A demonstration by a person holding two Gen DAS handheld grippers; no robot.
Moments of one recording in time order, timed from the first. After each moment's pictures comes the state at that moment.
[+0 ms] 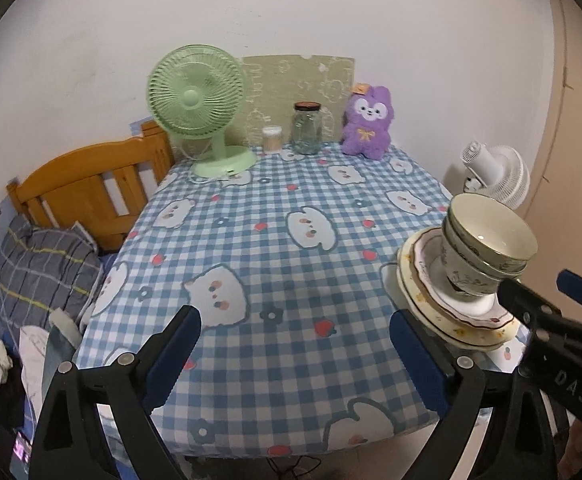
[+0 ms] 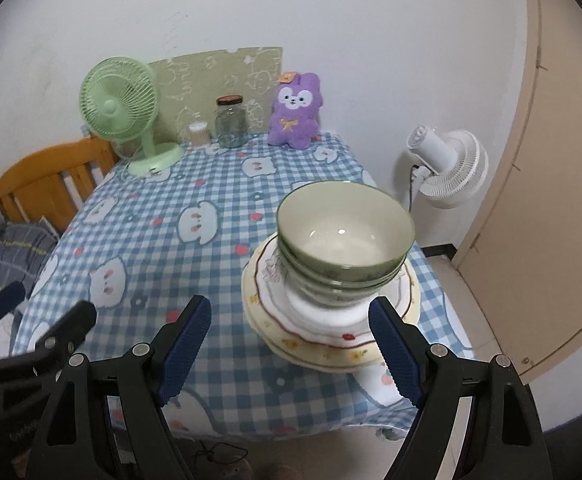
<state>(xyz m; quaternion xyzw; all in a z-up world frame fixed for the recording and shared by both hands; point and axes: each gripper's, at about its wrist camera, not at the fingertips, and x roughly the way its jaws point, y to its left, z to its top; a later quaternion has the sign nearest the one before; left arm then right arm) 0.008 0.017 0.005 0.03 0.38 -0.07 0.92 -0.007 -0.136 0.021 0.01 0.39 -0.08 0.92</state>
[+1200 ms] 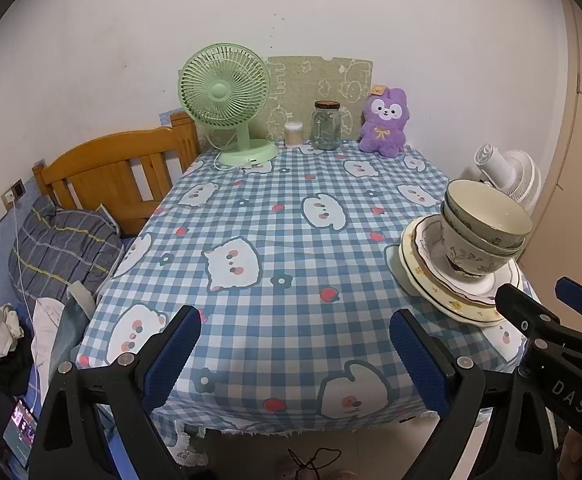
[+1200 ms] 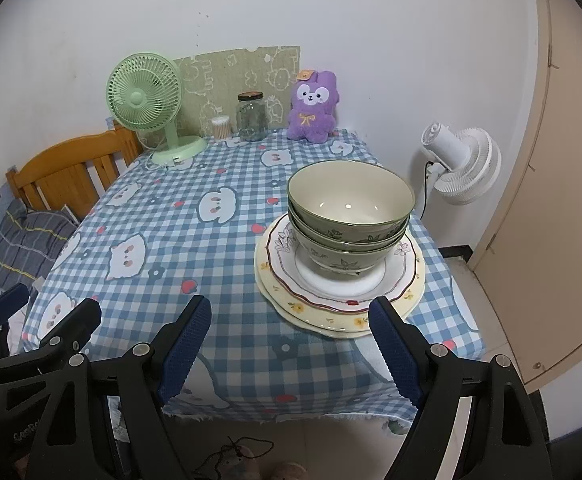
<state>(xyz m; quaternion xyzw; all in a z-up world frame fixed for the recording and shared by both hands) -0.040 0.015 0.001 0.02 0.37 -0.03 0.93 -0.044 -0.145 0.014 0.01 0.38 -0.04 0.92</state>
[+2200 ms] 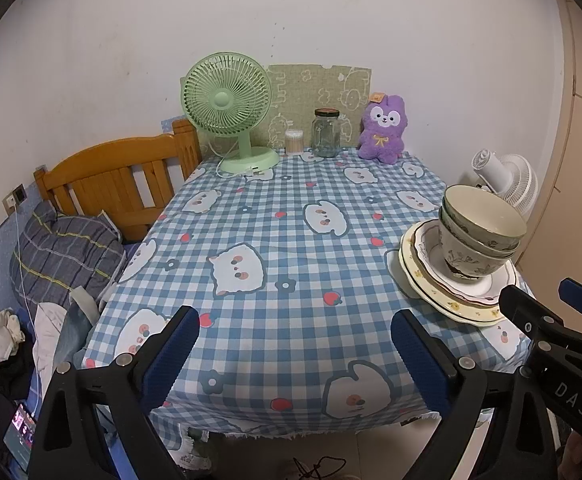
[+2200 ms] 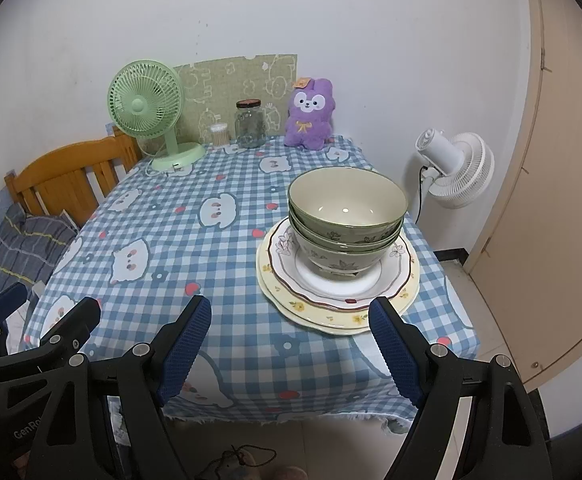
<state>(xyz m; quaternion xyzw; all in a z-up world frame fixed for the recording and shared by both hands) -0.044 0.016 0.007 0.02 0.37 -0.03 0.93 -0.056 -0.138 0.023 0.01 0.37 -0.05 0.93</state>
